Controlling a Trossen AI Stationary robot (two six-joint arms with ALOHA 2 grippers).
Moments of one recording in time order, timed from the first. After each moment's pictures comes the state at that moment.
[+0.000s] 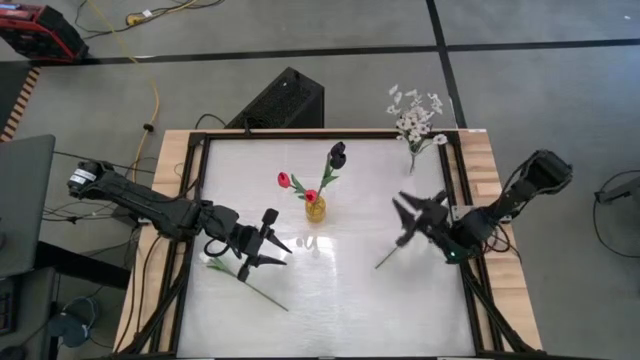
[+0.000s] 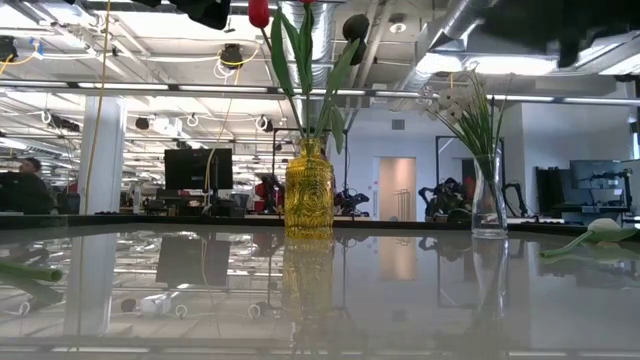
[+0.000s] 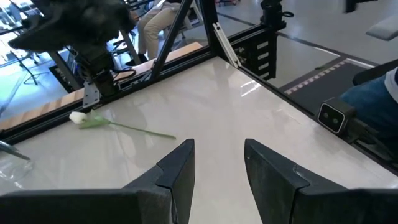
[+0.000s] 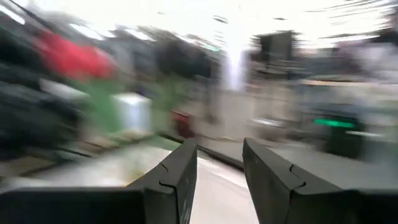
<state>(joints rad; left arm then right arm) -0.29 1.10 0.66 0.18 0.05 0.24 0.62 1.18 0.27 1.46 1.32 -0.41</state>
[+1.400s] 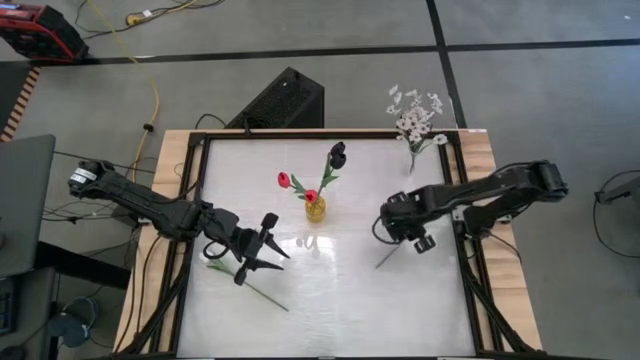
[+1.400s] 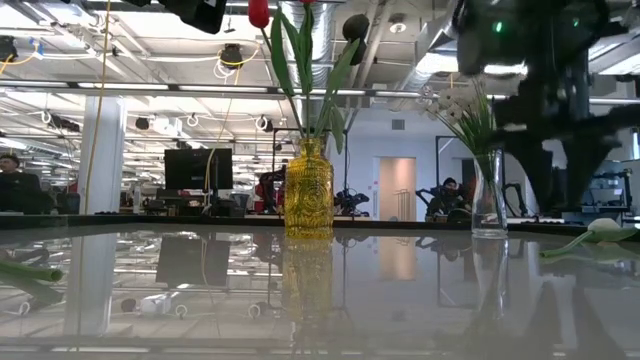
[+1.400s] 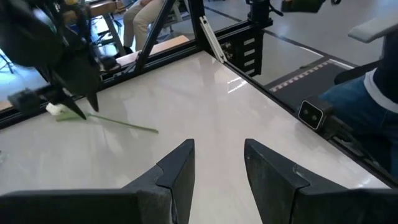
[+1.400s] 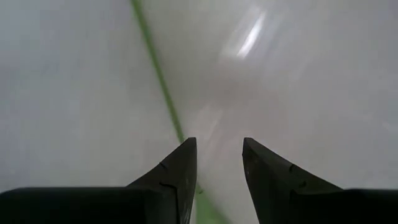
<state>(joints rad) -0.31 1.10 0.66 0.15 0.07 0.19 0.07 1.36 0.81 -0.95 0.05 -0.40</state>
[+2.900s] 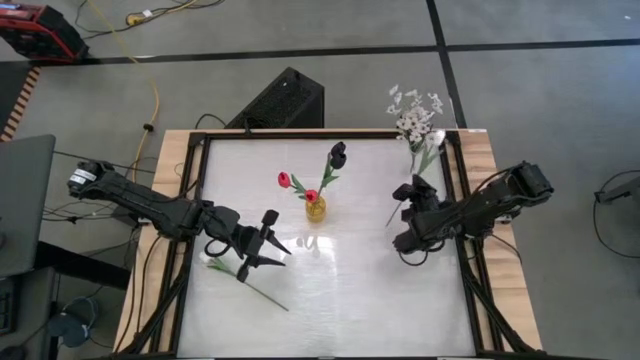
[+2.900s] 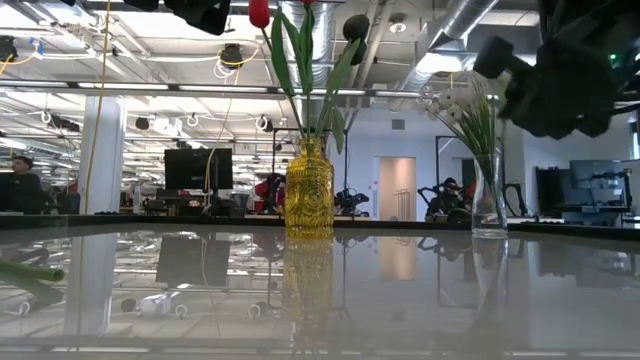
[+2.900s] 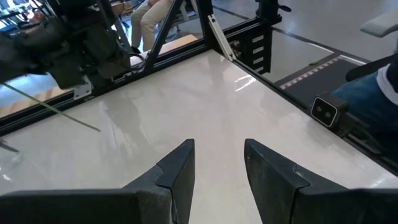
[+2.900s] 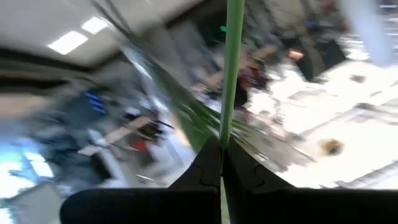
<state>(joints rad) -0.29 1.10 0.66 0.15 0.06 0.22 0.31 1.50 0.81 -1.57 1.29 -0.34</state>
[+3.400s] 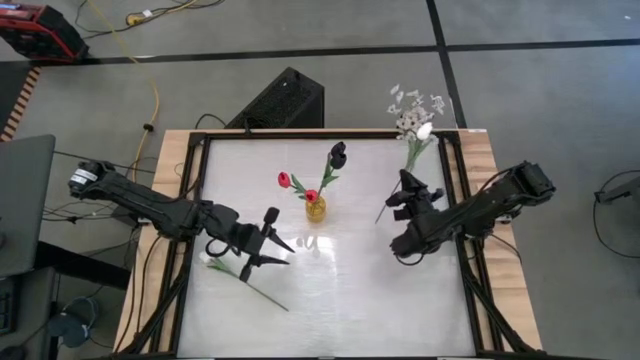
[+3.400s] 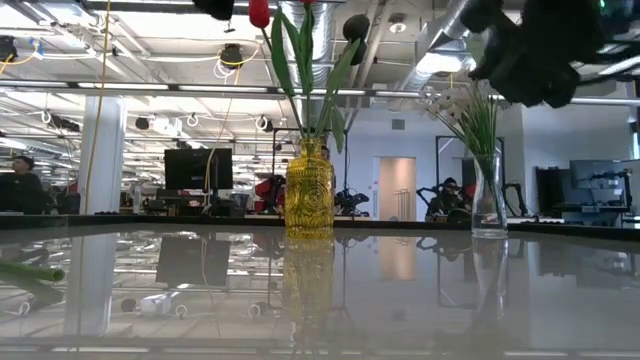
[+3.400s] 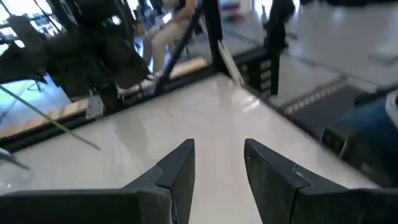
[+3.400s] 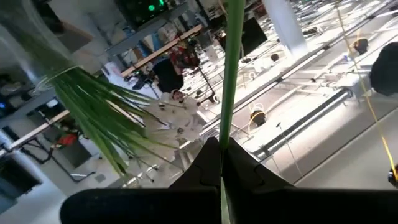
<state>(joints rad) -0.29 1.12 0.66 0.27 0.05 0.20 0.35 1.48 0.91 -1.53 1.57 -0.49</state>
